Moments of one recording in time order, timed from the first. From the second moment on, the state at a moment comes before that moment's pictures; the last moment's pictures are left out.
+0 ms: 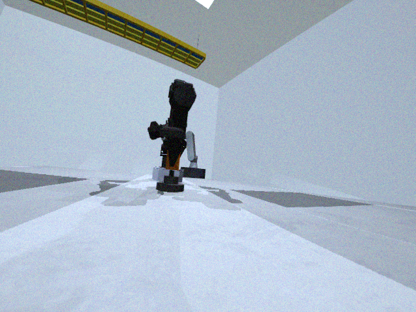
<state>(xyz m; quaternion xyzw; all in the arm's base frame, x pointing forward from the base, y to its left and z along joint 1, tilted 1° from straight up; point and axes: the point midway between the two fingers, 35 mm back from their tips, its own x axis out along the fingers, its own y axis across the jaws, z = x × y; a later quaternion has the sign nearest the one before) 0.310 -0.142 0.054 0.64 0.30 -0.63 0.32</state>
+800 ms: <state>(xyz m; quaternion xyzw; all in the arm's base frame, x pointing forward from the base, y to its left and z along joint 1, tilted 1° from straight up) 0.312 -0.143 0.050 0.64 0.30 -0.63 0.33</state>
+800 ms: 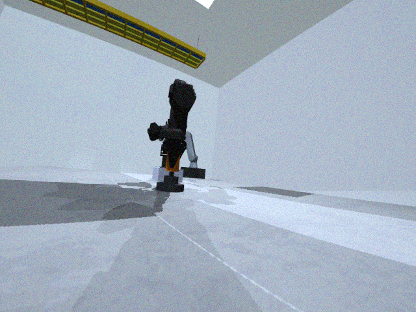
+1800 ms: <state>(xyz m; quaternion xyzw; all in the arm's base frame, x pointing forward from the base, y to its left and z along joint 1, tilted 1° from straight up) 0.312 -0.143 0.035 0.64 0.30 -0.63 0.33</state>
